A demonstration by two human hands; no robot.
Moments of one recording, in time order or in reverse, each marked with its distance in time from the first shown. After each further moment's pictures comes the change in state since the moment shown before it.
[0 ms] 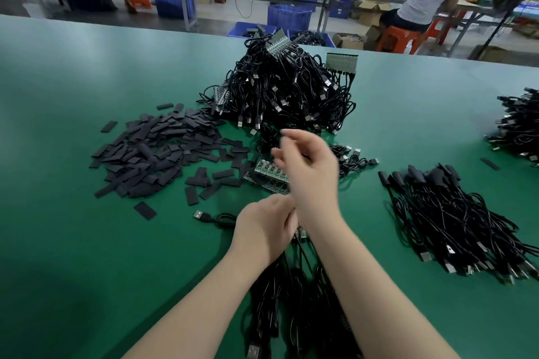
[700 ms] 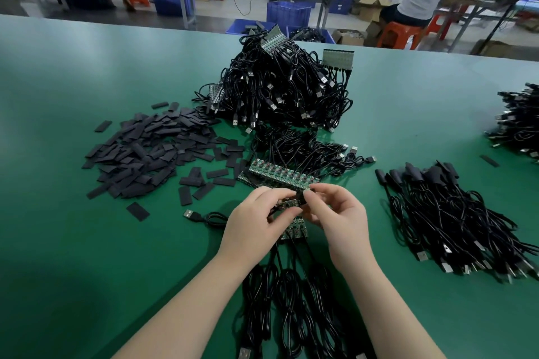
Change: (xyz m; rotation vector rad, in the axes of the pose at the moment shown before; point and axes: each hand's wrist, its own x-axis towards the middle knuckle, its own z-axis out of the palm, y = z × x) left_hand -0.008 0.000 -0.009 -0.414 0.087 -0.080; right_hand -0.027 0.045 -0.078 0.044 0.022 0.202
